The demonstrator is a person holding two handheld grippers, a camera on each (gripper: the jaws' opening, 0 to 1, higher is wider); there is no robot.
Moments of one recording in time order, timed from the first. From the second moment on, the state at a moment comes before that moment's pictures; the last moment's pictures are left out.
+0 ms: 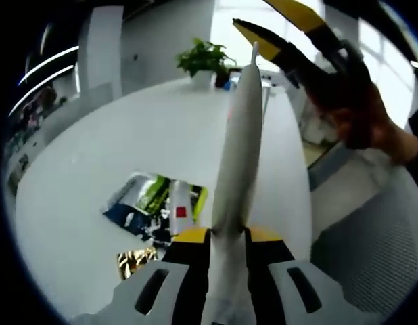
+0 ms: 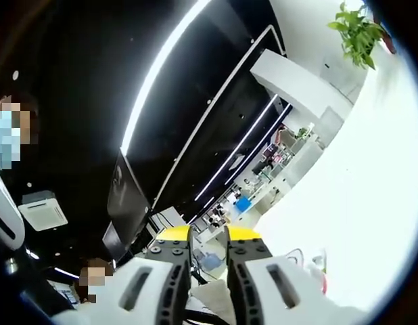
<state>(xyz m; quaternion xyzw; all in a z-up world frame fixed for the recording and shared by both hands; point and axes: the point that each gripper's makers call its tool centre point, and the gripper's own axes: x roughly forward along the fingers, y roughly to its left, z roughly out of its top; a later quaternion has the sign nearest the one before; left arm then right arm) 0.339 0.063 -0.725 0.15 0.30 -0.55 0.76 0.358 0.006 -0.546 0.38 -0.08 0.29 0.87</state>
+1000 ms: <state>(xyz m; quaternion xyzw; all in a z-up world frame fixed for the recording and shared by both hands) 0.341 0.062 -0.722 0.15 0.29 -0.56 0.76 0.354 0.033 -0.567 0.21 -0.01 0.33 0.92</state>
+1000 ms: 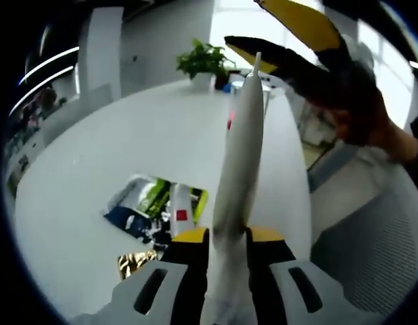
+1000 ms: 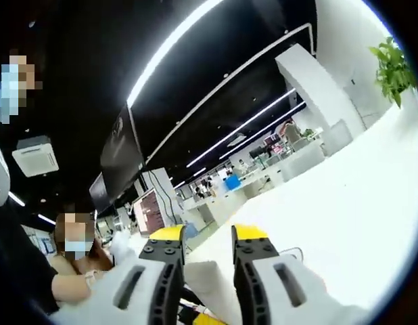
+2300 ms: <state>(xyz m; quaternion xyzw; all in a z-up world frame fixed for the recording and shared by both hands) 0.341 0.064 -0.721 0.17 0.29 -0.56 0.76 0.336 0.085 -0.631 -0.40 0.27 0.59 0.65</state>
